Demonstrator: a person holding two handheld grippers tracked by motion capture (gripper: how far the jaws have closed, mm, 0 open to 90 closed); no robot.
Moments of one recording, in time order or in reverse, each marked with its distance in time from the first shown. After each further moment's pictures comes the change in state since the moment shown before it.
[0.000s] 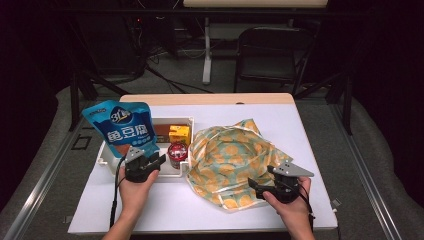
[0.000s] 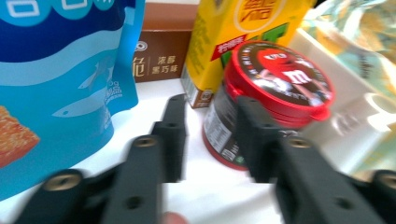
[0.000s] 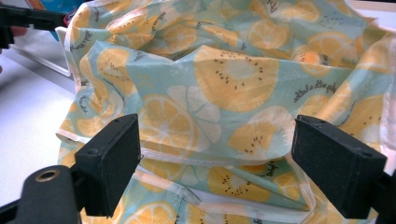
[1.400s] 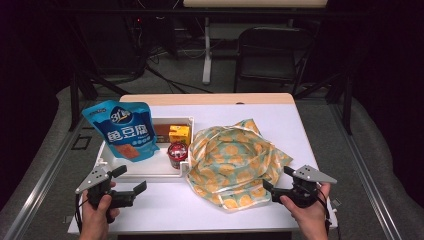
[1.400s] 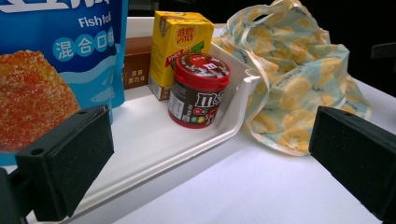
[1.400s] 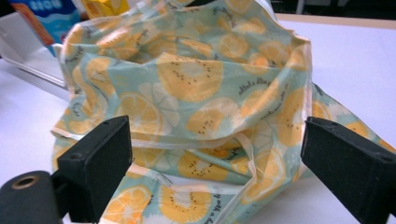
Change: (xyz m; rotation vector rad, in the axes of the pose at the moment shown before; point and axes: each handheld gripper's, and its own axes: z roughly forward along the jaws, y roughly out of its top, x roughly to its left) left arm 0.018 -0.017 -0.101 -0.102 -0.211 0.120; right arm -0.024 -0.009 -0.034 -0.071 -0.015 0.015
